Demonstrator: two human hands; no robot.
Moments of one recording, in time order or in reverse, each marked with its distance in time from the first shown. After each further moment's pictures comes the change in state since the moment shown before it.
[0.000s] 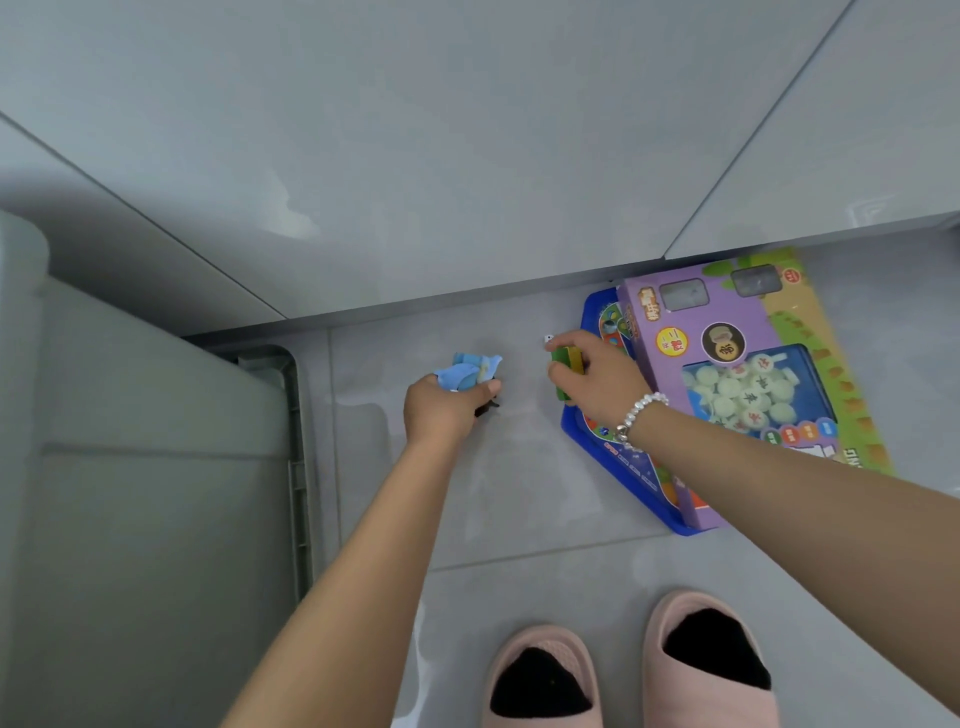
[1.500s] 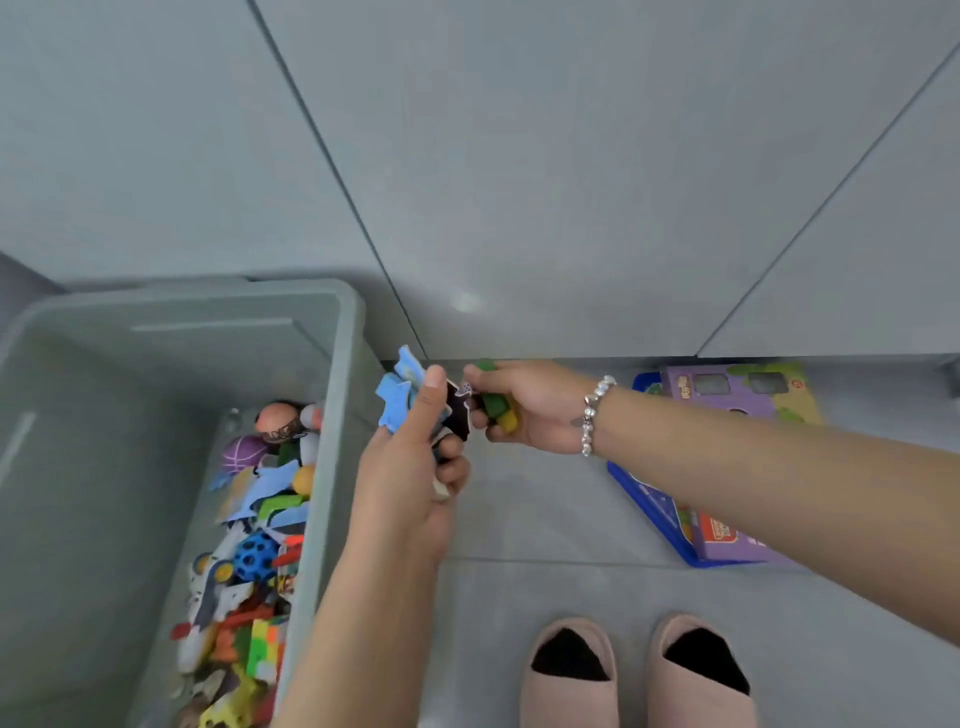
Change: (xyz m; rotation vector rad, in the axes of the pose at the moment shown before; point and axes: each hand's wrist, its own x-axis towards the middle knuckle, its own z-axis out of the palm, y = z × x) left_hand -0.216 0.093 -0.131 -0.758 0.032 0.094; right_hand -0.105 -0.209 0.001 0.645 -0.715 0.151
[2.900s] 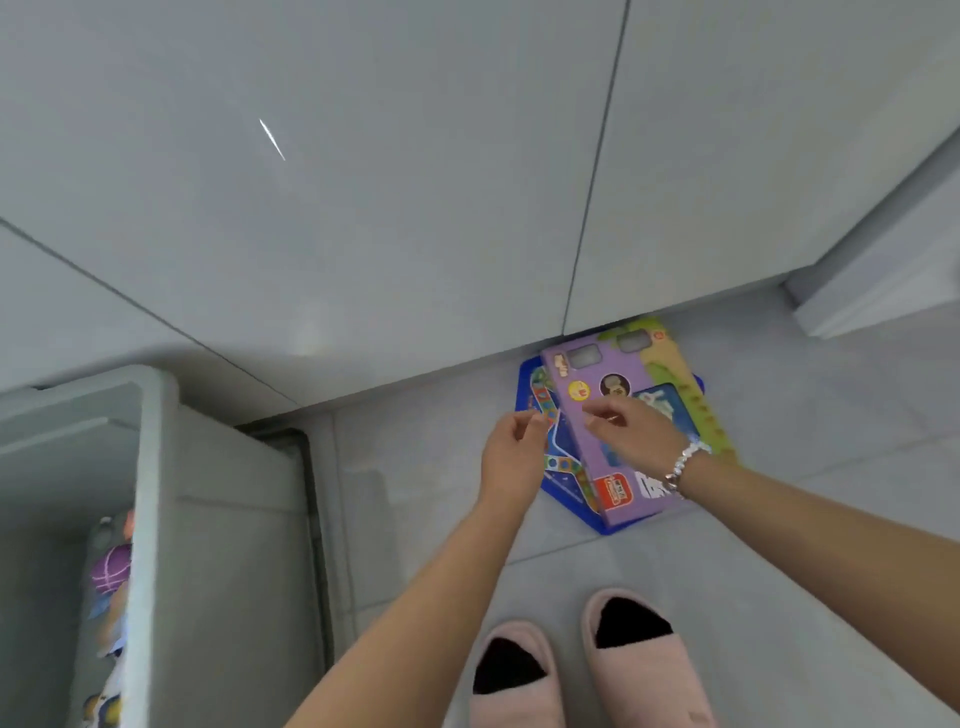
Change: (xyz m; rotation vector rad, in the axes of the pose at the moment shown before) left_hand 0.052 -0.165 0.119 0.856 -0.308 0.007; right_hand -0.092 0.096 -0.188 -0.692 0.739 -0.042
